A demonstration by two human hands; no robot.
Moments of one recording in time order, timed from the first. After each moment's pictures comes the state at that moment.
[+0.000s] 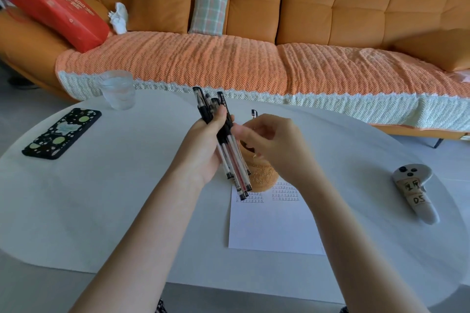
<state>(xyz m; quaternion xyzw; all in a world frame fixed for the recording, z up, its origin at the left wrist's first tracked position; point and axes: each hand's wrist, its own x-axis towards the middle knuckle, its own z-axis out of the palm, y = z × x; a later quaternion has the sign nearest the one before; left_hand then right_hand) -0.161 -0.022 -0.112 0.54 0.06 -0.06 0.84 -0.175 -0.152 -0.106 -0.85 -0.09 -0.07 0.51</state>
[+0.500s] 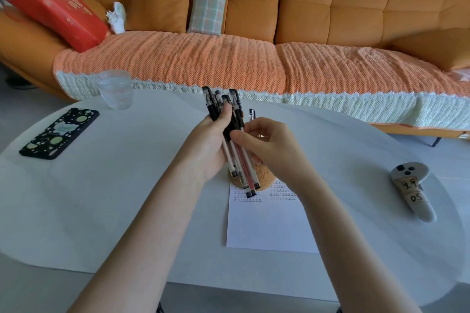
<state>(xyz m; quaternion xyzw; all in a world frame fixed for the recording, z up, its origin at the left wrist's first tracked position) -0.163 -0.029 -0.104 0.51 0.04 -0.12 0.85 -0.174 -0.151 -0.115 -0.80 -0.08 -0.03 0.59</state>
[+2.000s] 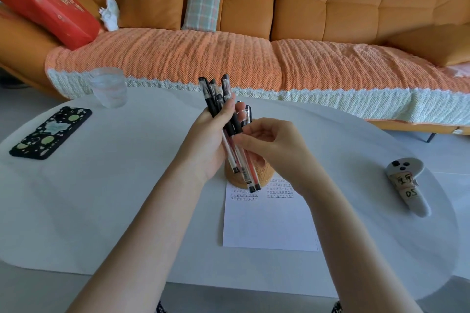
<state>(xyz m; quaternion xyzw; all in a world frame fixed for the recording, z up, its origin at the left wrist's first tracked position) -0.161 -0.038 -0.106 0.48 -0.01 -0.08 0.88 -0.183 -0.163 -0.107 -0.78 -0.06 0.01 0.63</state>
